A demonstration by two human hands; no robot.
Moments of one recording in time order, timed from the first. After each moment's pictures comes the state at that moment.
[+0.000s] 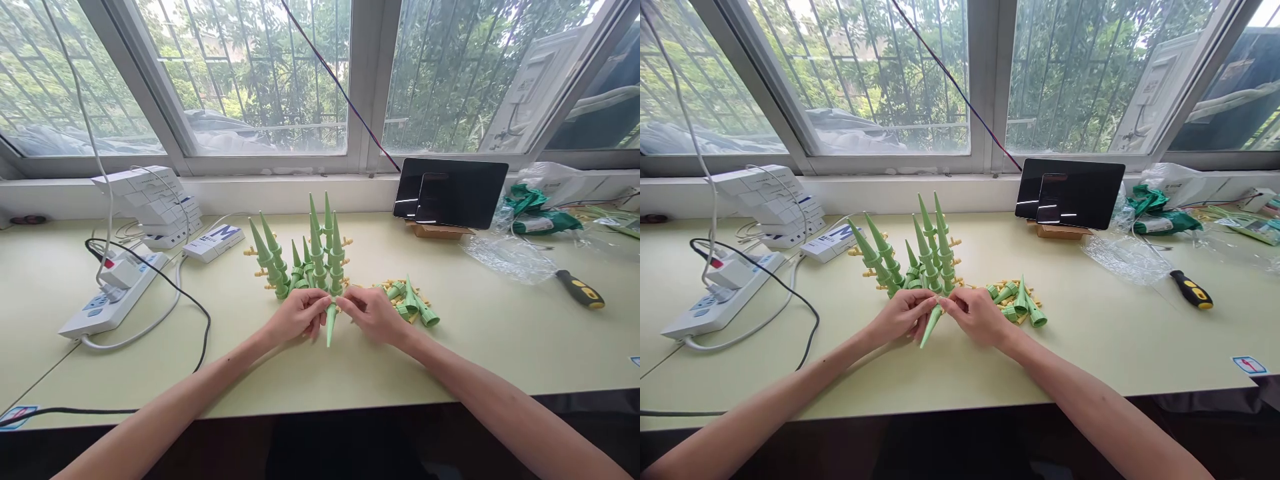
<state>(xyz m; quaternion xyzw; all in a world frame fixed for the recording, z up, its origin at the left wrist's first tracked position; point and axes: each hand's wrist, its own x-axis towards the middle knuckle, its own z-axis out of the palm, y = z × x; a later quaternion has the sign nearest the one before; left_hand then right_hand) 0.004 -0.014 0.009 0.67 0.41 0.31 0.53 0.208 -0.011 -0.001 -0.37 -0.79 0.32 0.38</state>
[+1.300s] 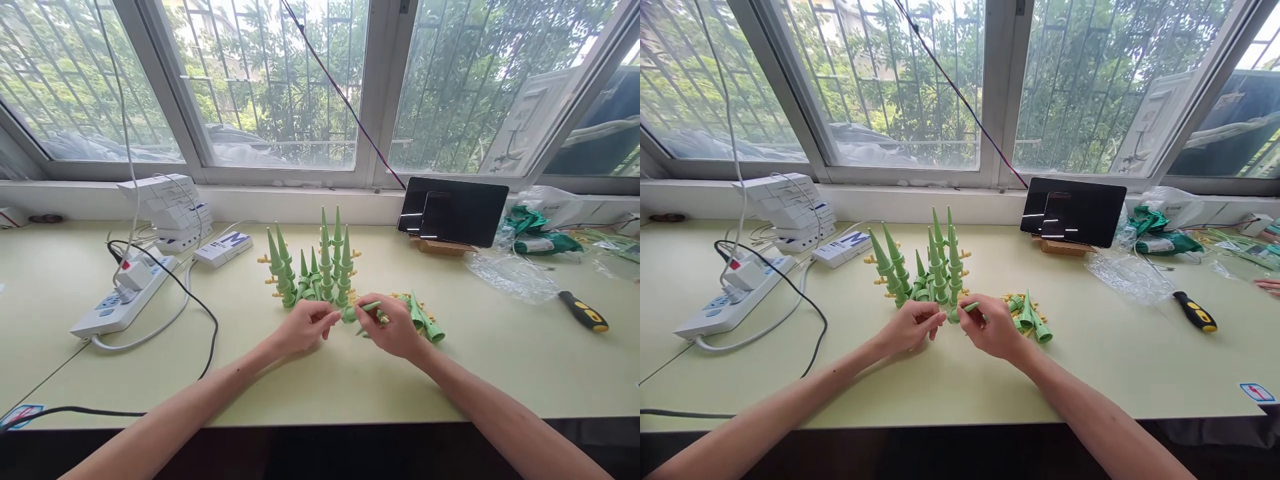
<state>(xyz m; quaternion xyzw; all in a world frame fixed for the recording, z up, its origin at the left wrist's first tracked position) -0.001 -0.014 0.001 0.76 0.42 0.30 0.39 0.216 -0.014 0.002 -0.30 -0.79 0.17 0.51</state>
